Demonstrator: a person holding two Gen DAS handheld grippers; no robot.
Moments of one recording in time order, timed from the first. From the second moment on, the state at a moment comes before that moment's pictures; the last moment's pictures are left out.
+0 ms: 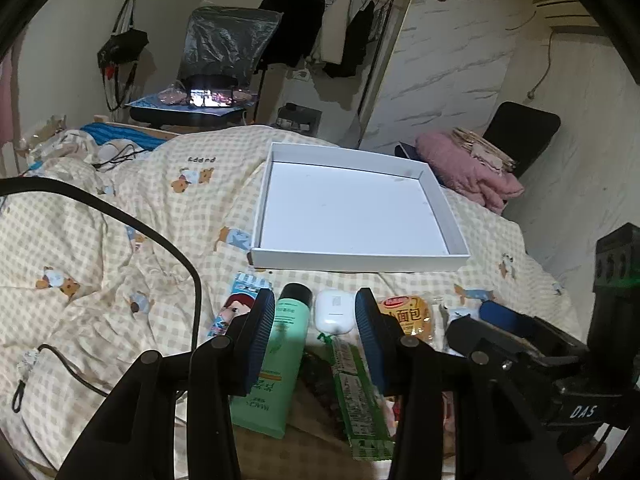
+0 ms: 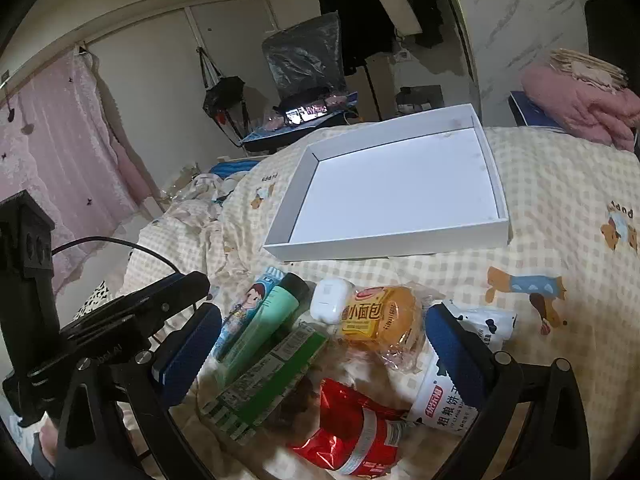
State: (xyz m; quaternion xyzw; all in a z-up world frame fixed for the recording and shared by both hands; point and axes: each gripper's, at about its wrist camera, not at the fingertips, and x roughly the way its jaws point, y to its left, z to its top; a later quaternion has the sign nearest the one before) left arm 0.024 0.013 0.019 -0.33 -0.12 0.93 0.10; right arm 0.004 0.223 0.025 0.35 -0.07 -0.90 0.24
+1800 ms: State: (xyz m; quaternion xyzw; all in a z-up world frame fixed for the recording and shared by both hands) left arm 0.014 0.002 0.010 -0.38 -0.17 0.90 0.11; right arm -0.001 0.220 0.018 0.37 -0.08 -0.89 0.24
